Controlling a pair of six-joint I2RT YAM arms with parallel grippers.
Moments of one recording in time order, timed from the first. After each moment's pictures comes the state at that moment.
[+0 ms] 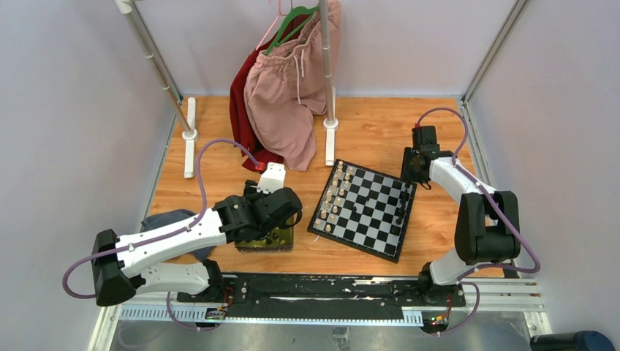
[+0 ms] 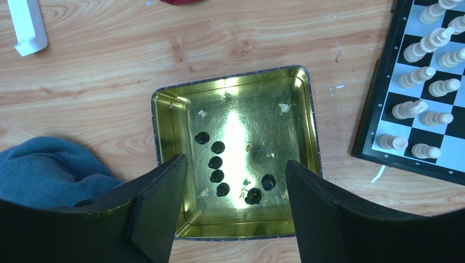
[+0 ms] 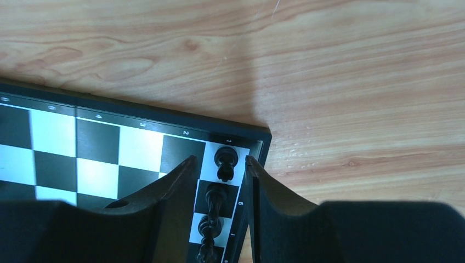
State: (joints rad) left arm -1.09 1.11 0.93 -0.88 -0.79 -0.71; right arm 0.08 1.55 0.97 -0.43 0.12 0.20
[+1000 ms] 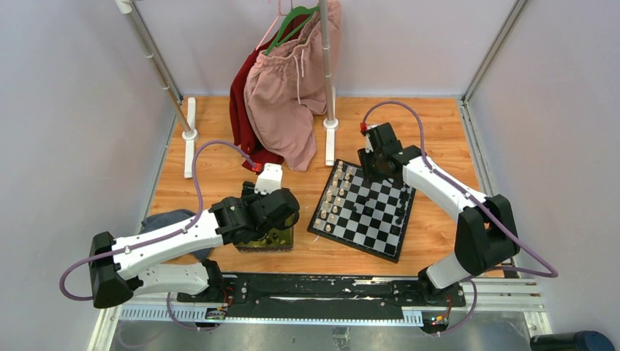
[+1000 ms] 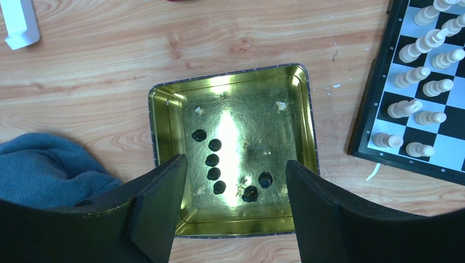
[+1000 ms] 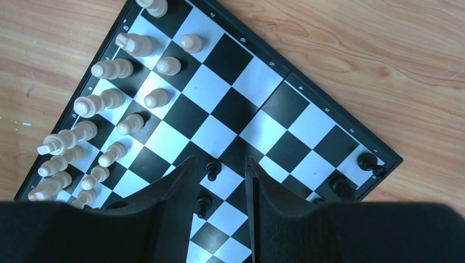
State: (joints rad) left arm -1.09 1.08 0.92 -0.87 -0.78 -0.73; right arm 0.45 1.49 1.11 -0.56 0.08 0.12
